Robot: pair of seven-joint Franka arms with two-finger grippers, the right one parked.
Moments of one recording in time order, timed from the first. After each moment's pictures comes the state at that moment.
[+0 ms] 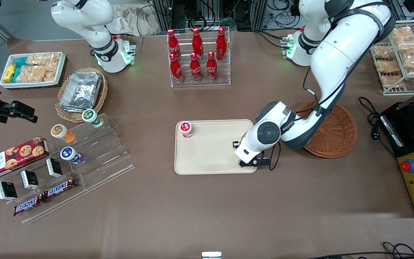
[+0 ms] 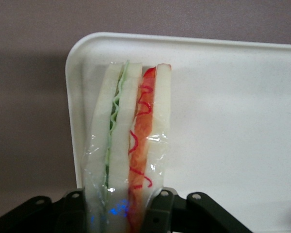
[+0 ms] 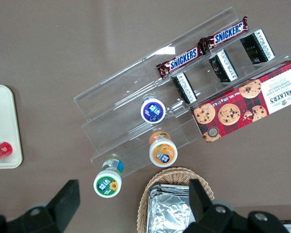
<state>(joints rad) -0.01 0.75 -0.64 -1.68 0.30 2.18 -0.77</state>
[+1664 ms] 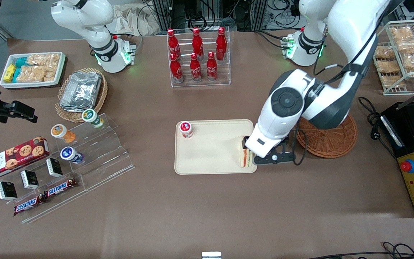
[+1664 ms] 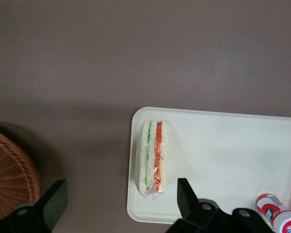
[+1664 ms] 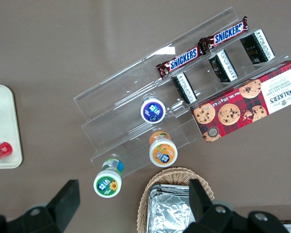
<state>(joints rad) 0.00 0.50 -0.64 -1.45 0.33 1.87 -0.77</state>
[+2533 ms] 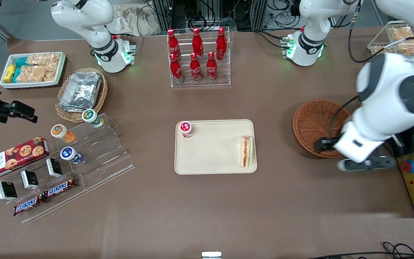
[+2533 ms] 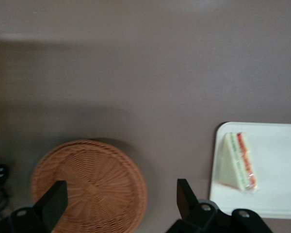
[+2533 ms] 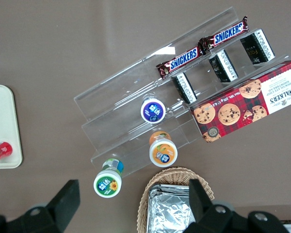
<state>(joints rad) 0.13 0.29 -0.34 -1.47 0.11 1.74 -0.25</state>
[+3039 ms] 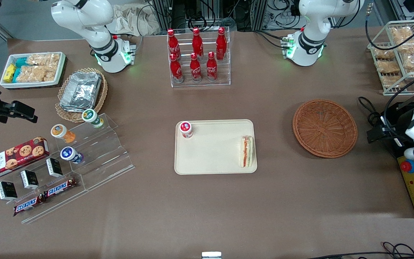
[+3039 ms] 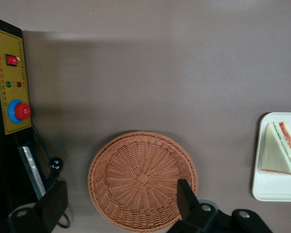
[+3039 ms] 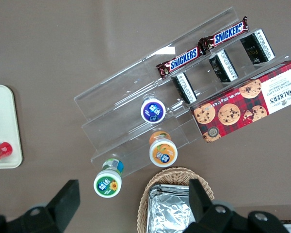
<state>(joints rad) -0.02 0.20 0.05 -1.50 0.00 1.70 0.01</state>
